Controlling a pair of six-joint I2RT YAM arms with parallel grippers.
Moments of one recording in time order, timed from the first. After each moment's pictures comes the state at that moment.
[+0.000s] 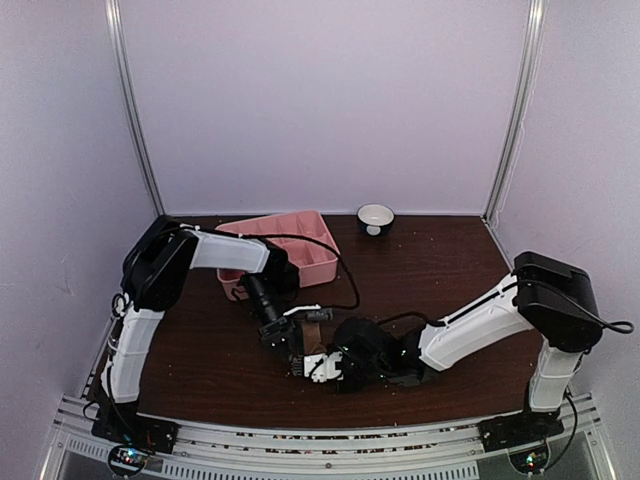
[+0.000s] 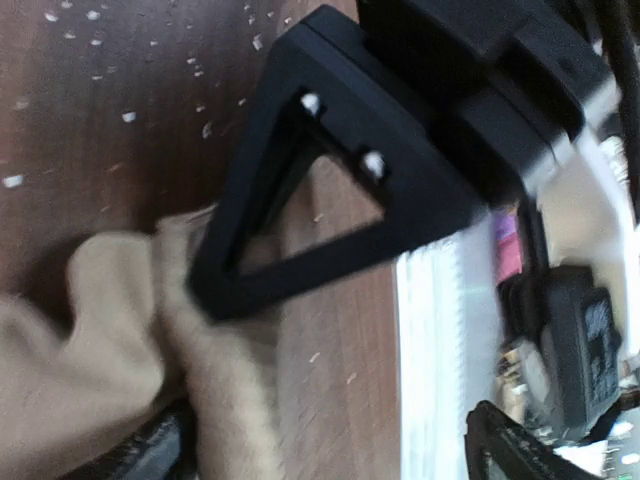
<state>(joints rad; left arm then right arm) -0.72 2.32 1.66 -1.32 0.96 0.91 1.19 1.87 0.86 0.26 0.10 -0.60</state>
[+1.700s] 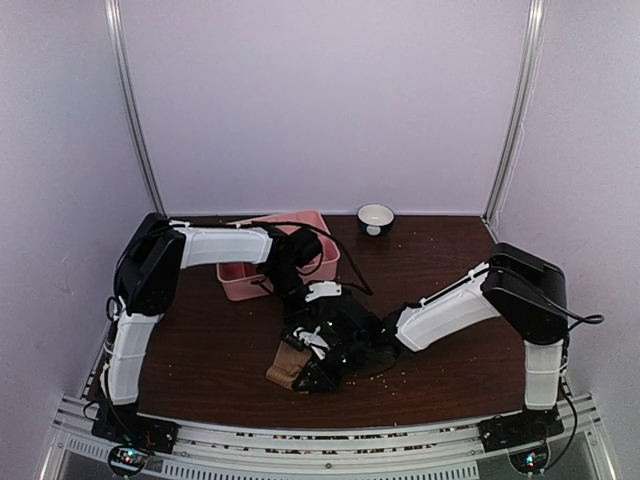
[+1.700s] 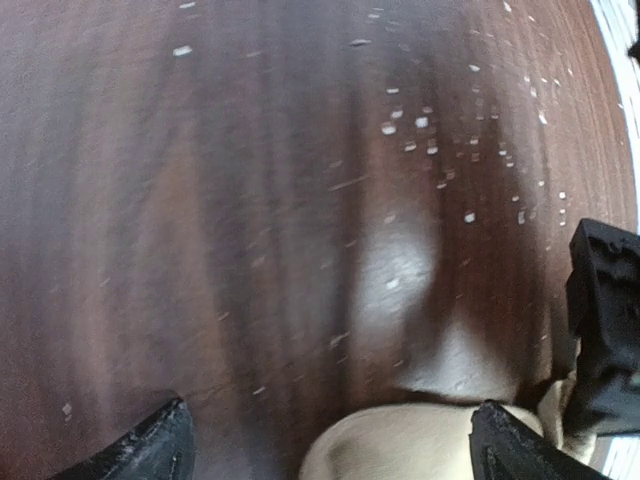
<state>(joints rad) -0.78 2.26 1.74 -0.91 0.48 0.71 1.09 2.03 1.03 0.16 -0.55 0.29</state>
